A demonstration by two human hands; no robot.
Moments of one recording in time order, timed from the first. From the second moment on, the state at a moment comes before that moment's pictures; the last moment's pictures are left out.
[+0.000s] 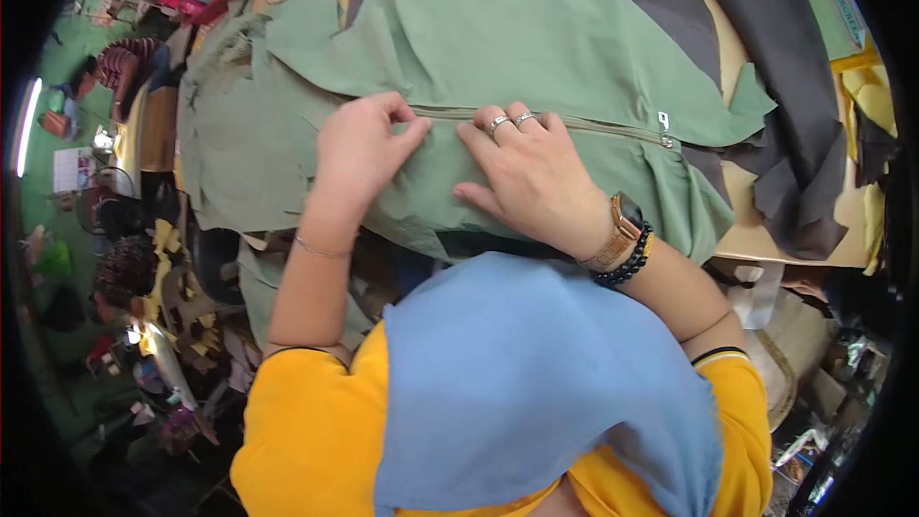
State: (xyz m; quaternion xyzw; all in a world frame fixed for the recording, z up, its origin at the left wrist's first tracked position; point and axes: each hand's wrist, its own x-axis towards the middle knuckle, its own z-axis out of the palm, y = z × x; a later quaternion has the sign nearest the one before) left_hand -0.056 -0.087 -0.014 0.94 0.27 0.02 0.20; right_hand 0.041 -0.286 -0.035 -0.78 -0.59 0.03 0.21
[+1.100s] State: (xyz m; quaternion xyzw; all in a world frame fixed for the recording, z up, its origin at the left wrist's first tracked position) left_hand -0.075 -0.063 -0.031 0.89 0.31 0.10 0.32; right_hand 0.032 -0.263 -0.049 -0.78 -0.59 -0.03 0.20
